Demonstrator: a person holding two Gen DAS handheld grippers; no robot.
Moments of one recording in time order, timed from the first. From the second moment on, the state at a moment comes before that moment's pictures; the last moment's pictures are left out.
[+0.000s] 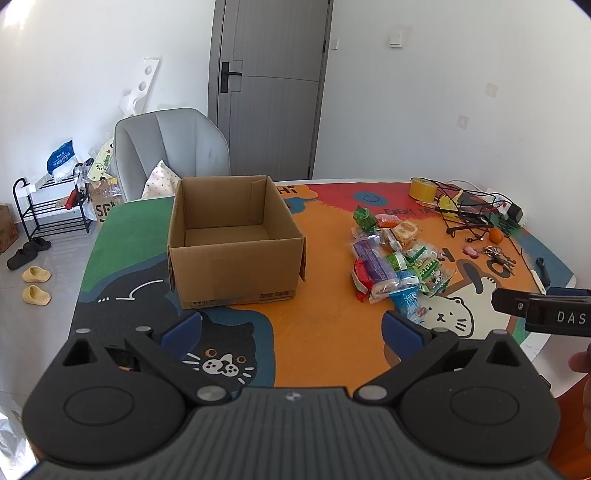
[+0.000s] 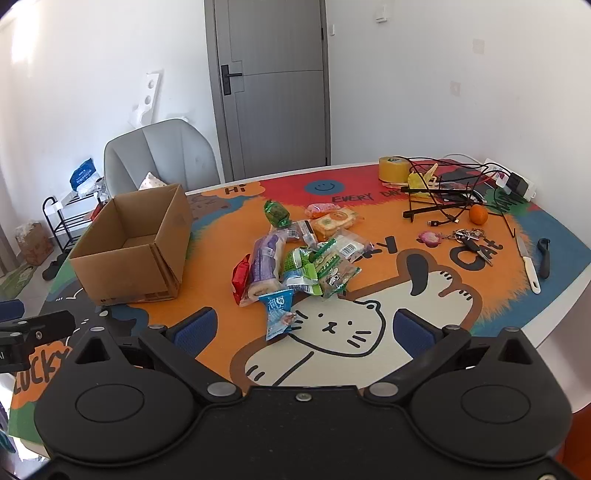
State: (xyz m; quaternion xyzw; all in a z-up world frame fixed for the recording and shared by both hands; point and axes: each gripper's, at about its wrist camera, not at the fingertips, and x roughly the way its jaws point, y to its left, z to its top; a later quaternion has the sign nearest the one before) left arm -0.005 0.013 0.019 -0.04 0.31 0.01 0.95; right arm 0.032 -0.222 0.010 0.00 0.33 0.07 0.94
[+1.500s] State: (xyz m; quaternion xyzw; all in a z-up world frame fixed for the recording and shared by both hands) left arm 0.028 -0.041 0.000 -0.03 0.32 0.00 0.95; right arm 0.056 -0.275 -0.018 0.05 0.34 0.08 0.94
